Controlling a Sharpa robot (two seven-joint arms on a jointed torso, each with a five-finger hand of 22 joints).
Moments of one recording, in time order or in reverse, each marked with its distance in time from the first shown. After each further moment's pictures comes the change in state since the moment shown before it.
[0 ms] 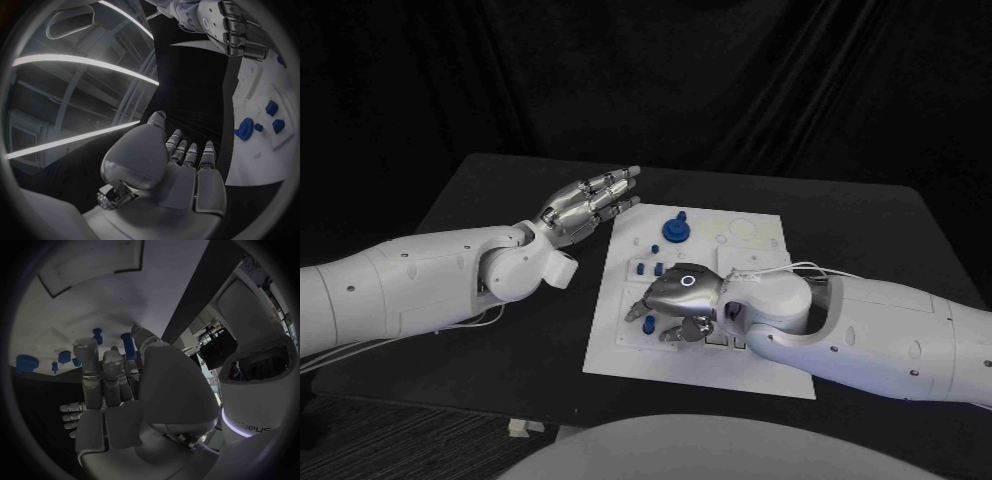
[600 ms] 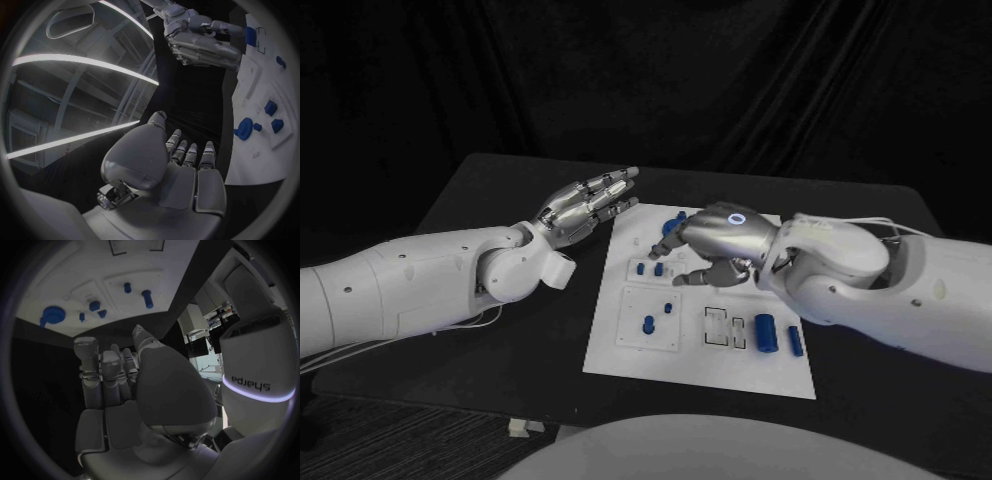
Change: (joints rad) left arm -0.002 -0.009 0.000 0.003 0.000 0.001 -0.002; left_hand 0.004 0.004 0.004 -0.004 0.008 0.003 0.003 0.004 0.000 0.000 0.007 0.000 0.000 -0.004 0.004 0.000 0.000 0.000 0.000 0.007 0.000 0.001; right arm 0.198 -0.181 0.000 0.141 0.244 -0.177 0.002; right_hand 0.062 0.048 -0.045 0.079 0.033 0.131 0.097 0.054 0.020 0.033 0.005 0.184 0.026 0.001 0.030 0.027 0.008 0.000 0.006 0.024 -0.001 0.000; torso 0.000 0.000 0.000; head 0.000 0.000
